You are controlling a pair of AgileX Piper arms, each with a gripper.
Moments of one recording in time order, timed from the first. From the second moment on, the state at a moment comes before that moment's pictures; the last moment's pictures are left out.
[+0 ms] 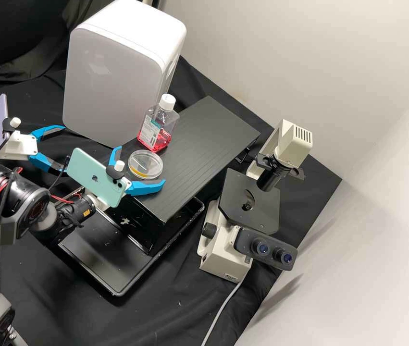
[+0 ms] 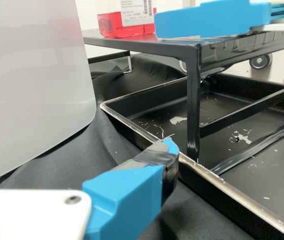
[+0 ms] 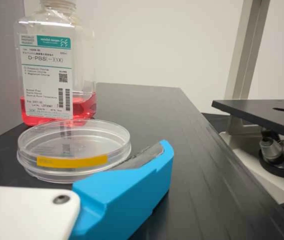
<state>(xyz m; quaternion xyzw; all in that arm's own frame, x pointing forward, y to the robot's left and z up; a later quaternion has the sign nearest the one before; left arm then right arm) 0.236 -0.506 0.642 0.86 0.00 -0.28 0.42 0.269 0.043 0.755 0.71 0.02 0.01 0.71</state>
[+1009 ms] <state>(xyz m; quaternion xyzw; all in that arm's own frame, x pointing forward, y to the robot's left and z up) 0.235 -0.507 0.641 0.86 0.00 -0.28 0.42 0.267 0.041 0.757 0.71 0.02 0.01 0.71</state>
